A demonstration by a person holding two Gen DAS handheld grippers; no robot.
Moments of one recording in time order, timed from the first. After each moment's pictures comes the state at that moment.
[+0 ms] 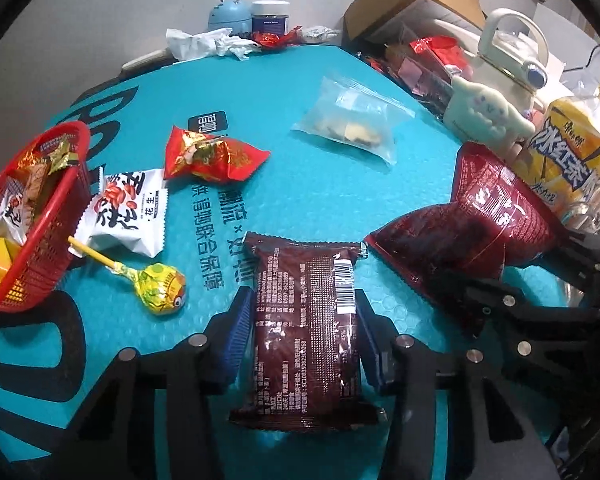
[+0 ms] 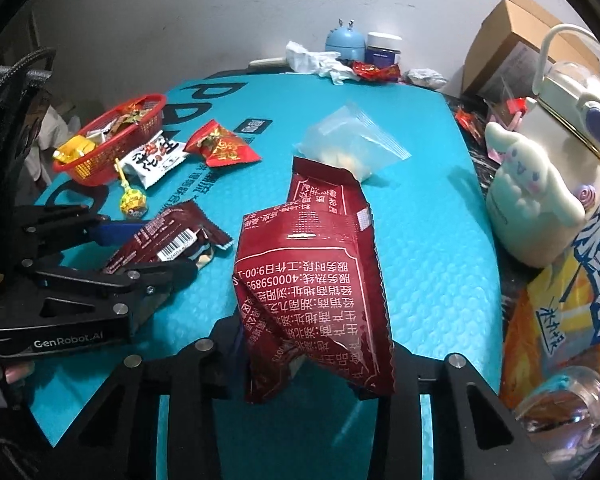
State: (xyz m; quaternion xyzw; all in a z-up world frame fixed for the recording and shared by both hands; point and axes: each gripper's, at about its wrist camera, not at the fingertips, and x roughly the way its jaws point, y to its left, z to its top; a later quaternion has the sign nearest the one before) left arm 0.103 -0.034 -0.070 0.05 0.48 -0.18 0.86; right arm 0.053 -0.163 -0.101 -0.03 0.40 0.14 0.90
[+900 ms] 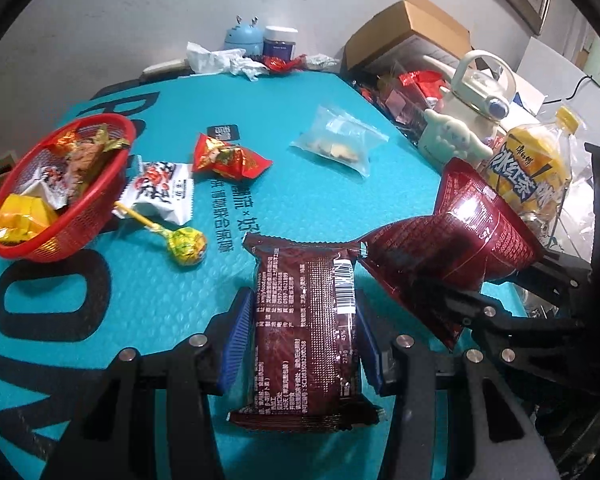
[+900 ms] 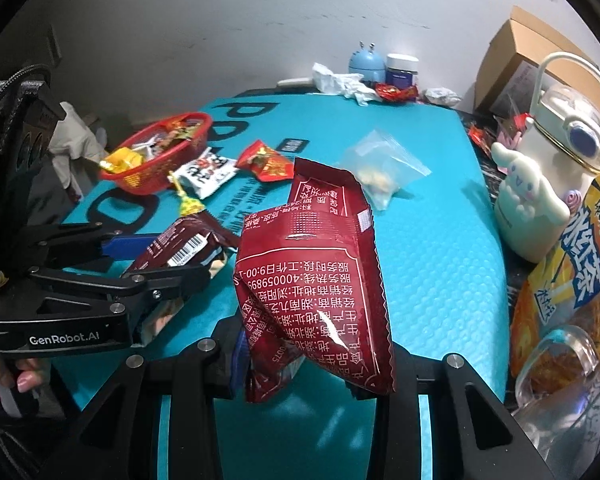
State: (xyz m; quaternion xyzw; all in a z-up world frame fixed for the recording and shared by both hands) left arm 0.052 -0.013 -0.039 0.00 0.45 -0.18 0.87; right arm 0.012 -0.146 -0.073 -0.01 0.38 0.19 0.91
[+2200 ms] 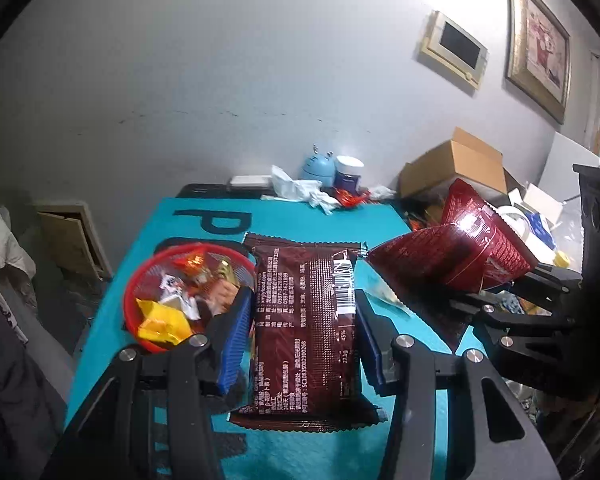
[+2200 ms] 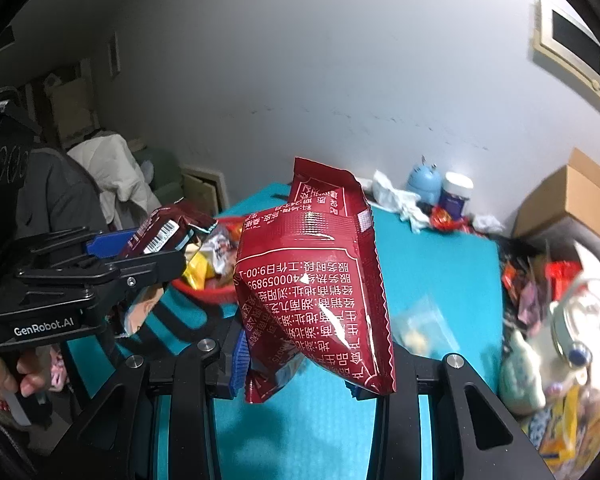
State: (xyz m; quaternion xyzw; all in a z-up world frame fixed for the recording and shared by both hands) left arm 0.046 0.073 0.080 -0.04 0.30 -0.09 0.95; right arm 0.041 -0.086 0.039 -0.06 0.27 0.26 0.93
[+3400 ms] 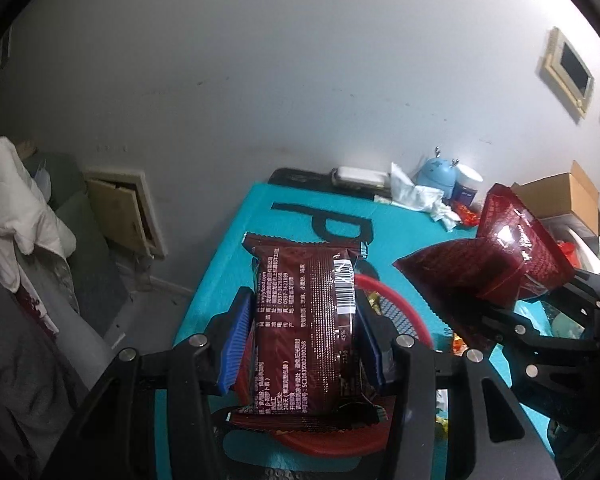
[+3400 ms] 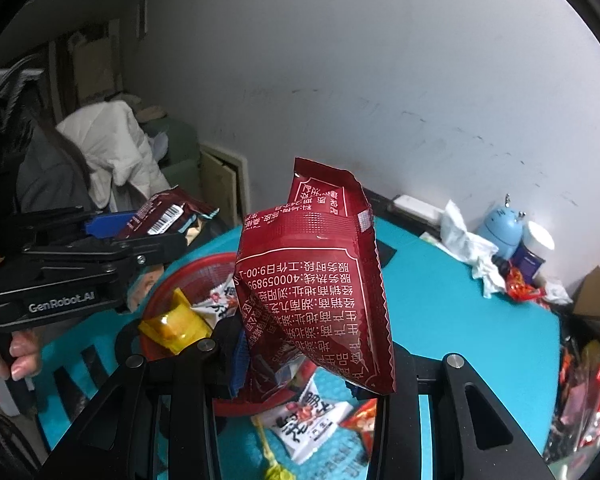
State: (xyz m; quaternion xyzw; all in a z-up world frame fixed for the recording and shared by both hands) left arm 0.159 0.189 0.038 -0.07 0.34 0.02 0.94; right arm 0.161 0.033 0.017 -0.14 0.29 0.29 0.90
